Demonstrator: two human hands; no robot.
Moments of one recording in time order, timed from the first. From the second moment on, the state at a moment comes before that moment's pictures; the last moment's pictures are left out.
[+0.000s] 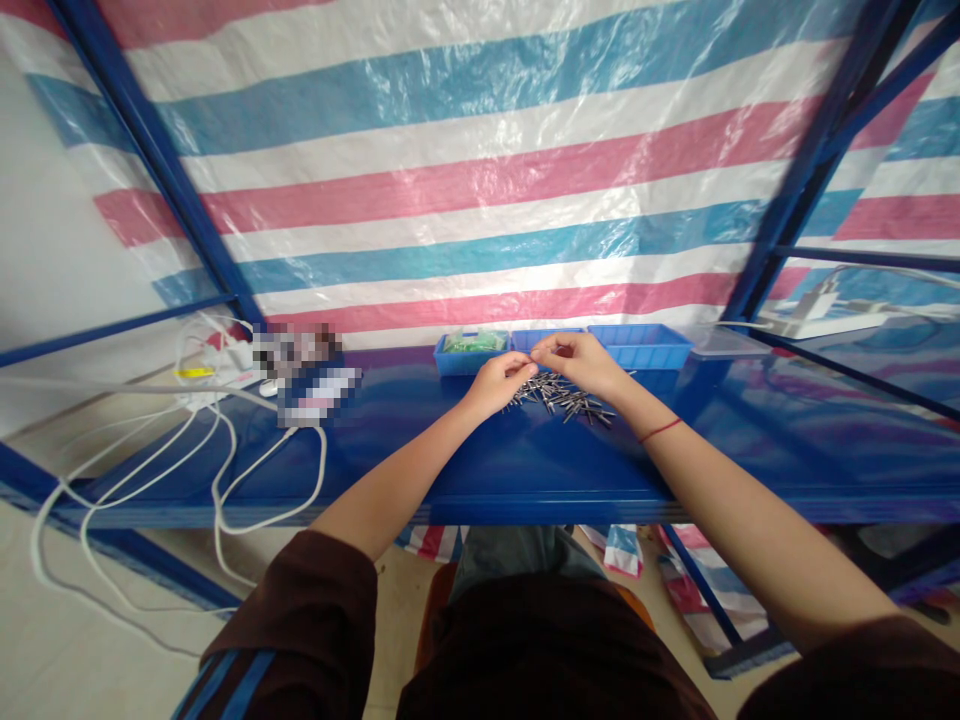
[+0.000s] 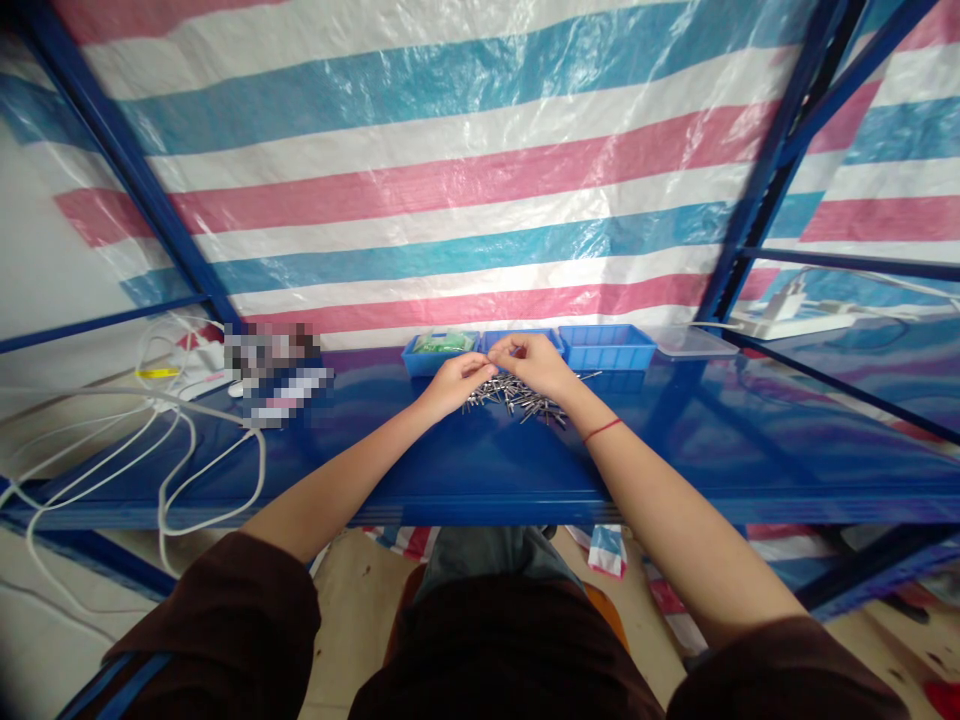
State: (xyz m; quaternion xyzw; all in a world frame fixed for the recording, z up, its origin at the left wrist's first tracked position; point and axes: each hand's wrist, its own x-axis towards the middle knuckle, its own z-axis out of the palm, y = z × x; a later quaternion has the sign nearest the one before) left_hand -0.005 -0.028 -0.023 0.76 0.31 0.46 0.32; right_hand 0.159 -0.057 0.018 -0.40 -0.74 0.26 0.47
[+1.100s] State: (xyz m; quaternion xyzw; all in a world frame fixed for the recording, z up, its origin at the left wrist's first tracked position) left_hand -0.008 -0.057 -0.008 0.94 0.28 0.18 0.00; right_hand 0.195 -0.043 0.028 -0.55 -0.40 0.43 0.60
